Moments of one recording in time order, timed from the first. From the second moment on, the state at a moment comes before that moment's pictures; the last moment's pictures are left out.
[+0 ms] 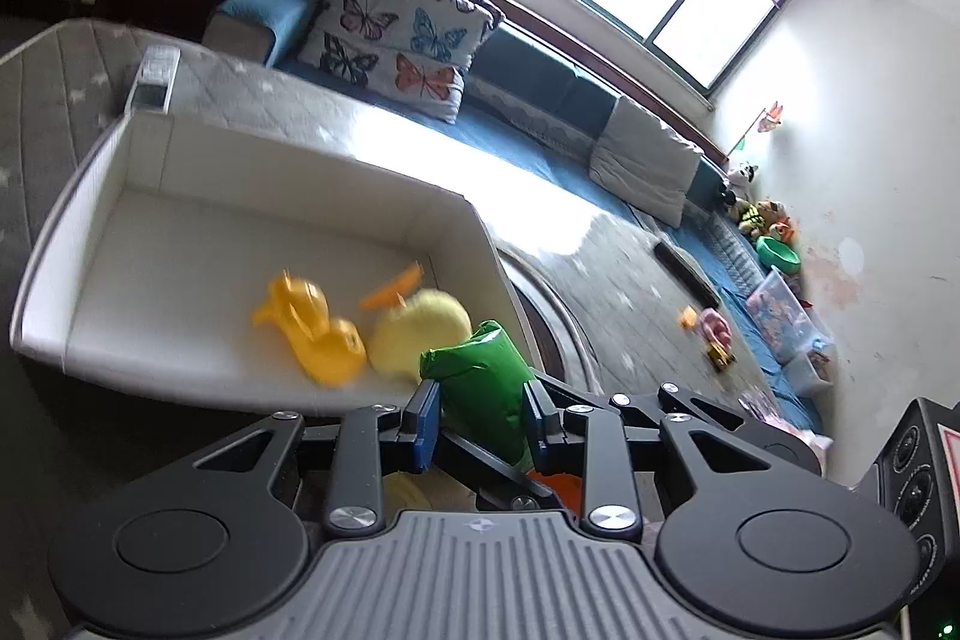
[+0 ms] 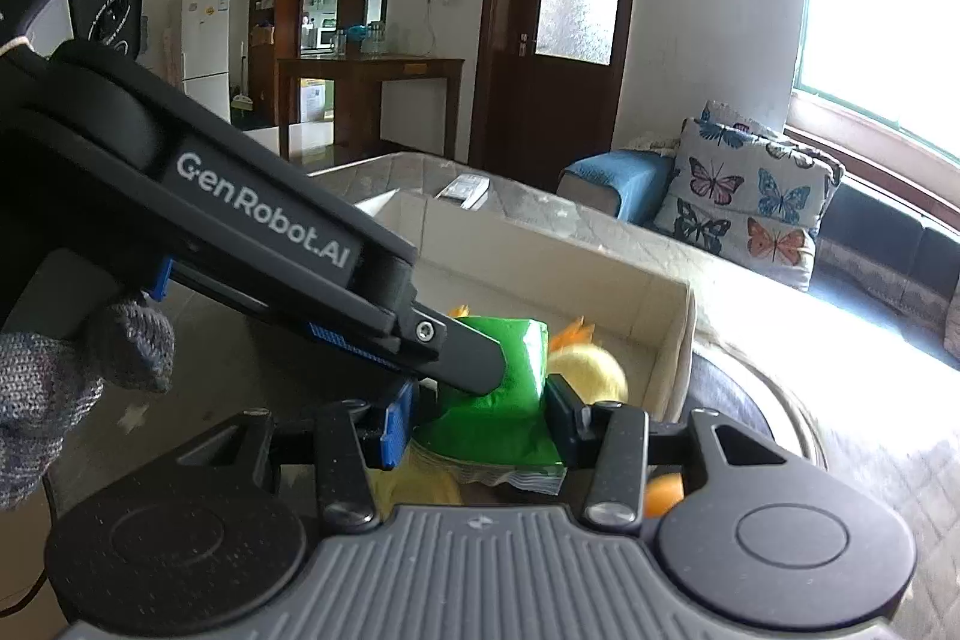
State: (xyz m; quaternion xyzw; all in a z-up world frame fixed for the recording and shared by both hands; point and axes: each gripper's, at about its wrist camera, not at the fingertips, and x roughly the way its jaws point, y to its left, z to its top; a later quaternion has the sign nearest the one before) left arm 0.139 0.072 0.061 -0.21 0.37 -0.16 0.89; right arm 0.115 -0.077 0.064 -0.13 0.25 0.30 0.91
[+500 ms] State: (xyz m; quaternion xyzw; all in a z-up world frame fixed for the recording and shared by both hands) left arm 0.198 0.081 0.045 -0.20 0.38 -0.14 0.89; right arm 0.177 -0.058 0.045 -0.11 0.27 0.27 0.92
